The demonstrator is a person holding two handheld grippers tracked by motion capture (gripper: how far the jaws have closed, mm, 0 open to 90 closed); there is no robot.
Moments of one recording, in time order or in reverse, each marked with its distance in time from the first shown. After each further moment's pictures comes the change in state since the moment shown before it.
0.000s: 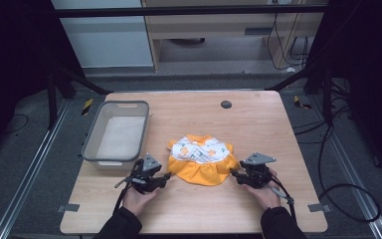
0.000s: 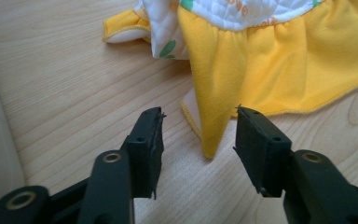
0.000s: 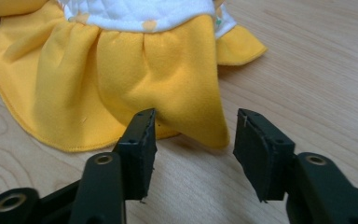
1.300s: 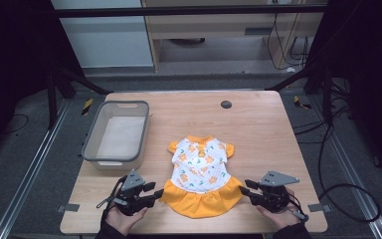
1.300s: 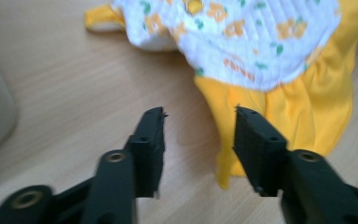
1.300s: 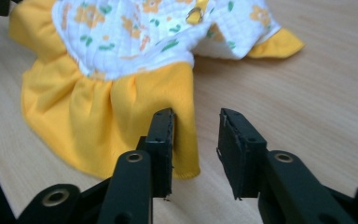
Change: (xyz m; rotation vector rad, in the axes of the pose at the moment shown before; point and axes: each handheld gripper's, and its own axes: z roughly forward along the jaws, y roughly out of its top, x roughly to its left) left arm -0.020 -0.025 -0.076 -0.084 -0.107 -0.061; right arm 0.029 -0.016 -0.083 -0.048 0.114 0.002
